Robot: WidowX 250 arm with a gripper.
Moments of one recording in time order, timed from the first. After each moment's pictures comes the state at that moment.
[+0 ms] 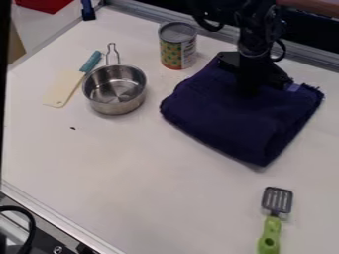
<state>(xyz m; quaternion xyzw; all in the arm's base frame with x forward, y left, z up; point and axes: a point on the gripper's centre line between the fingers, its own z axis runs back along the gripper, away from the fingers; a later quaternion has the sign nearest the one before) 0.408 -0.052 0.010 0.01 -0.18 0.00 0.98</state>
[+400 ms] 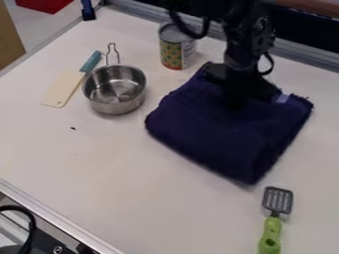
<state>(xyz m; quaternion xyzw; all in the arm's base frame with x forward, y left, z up) 0.366 -0.041 0.006 0.03 -0.17 0.01 0.99</state>
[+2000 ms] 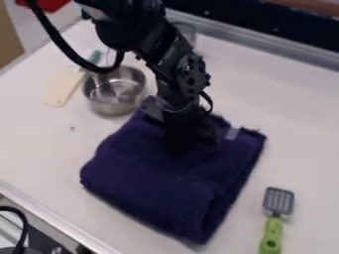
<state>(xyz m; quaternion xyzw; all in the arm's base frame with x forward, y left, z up) 0.263 0.001 0.002 0.03 -0.12 0.06 0.99</state>
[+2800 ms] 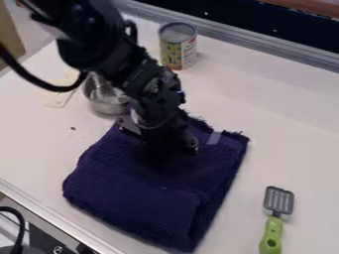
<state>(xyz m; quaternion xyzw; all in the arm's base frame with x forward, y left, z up) 0.234 0.020 0.001 0.04 -0.14 0.10 0.98</state>
